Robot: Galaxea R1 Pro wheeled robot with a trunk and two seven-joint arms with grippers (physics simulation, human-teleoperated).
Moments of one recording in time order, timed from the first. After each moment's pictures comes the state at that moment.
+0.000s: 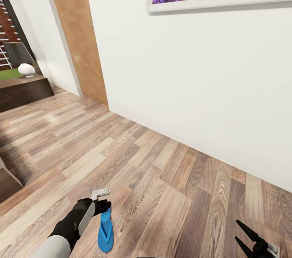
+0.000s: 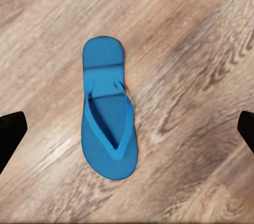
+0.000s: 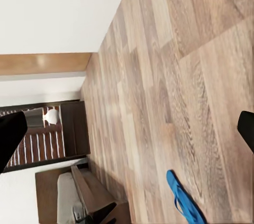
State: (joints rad) left arm -0.55 -0.01 -0.01 -0.63 0.23 0.54 0.12; right arm -0.01 -0.32 -0.32 -0.79 -1.17 0.59 0.82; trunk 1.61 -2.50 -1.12
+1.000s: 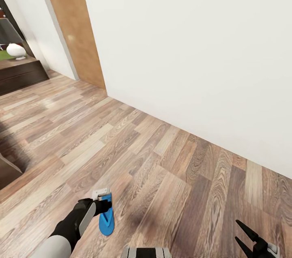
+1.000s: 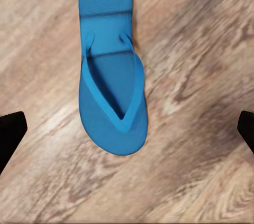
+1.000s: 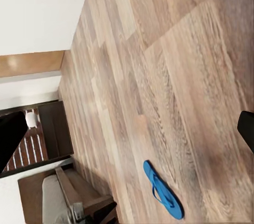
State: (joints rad) left arm -0.55 -0.01 -0.01 -0.63 0.23 0.54 0.12; right arm -0.01 -0.32 -0.32 -0.79 -1.17 0.60 0.82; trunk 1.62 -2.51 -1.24
